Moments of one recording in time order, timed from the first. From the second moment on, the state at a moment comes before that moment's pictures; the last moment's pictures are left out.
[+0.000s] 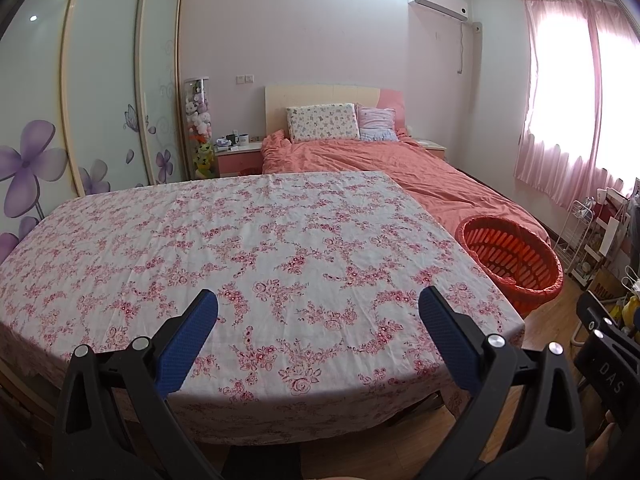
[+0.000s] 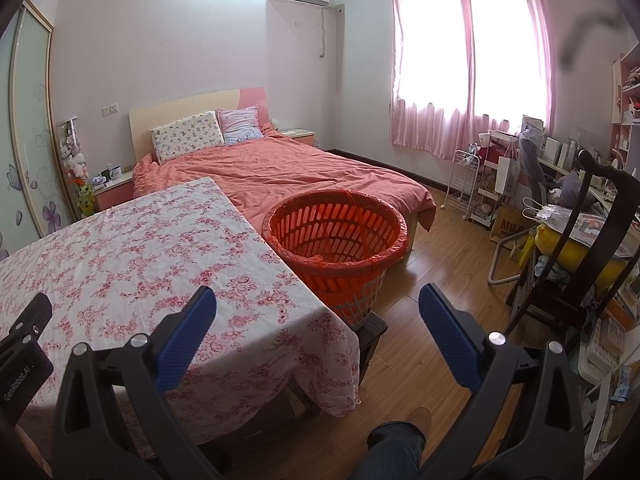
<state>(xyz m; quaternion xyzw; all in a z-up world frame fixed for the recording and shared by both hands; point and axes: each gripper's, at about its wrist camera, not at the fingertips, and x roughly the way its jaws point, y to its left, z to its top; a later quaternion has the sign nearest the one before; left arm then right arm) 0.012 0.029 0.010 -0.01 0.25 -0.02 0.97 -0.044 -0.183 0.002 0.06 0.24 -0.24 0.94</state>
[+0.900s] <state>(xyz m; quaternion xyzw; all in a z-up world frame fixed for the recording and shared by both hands) 0.011 0.030 0.005 0.00 0.26 -0.02 0.97 -0.044 -0.183 0.003 0.06 0.24 -0.24 0.94</state>
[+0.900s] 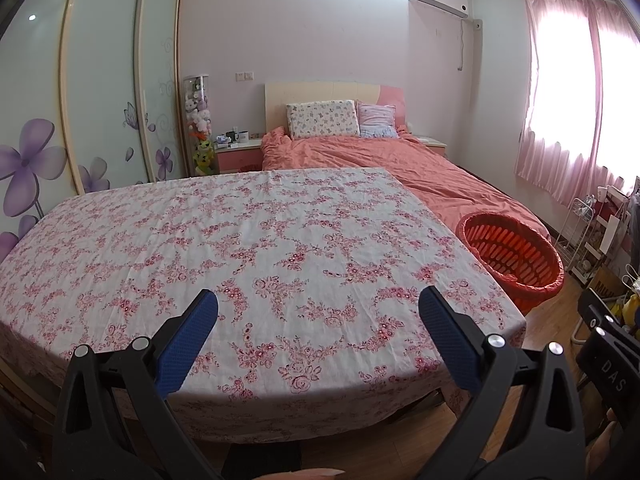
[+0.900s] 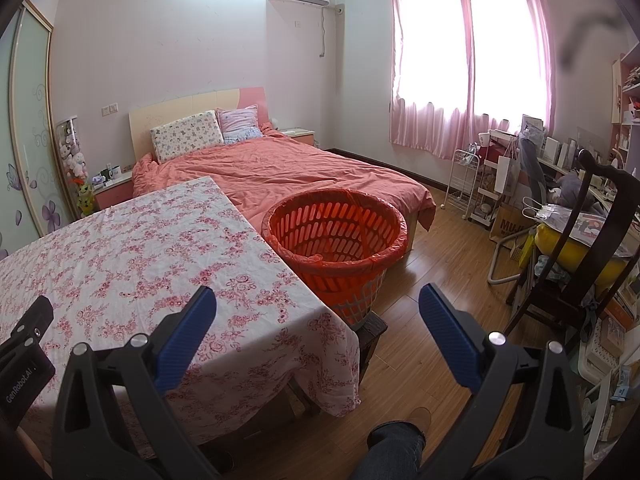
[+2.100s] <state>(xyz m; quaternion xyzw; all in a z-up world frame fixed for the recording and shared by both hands) 0.013 0.030 0.004 0.00 0.26 -0.03 0.96 -0.043 -0.184 0.004 0.06 0.24 -0.24 0.94</state>
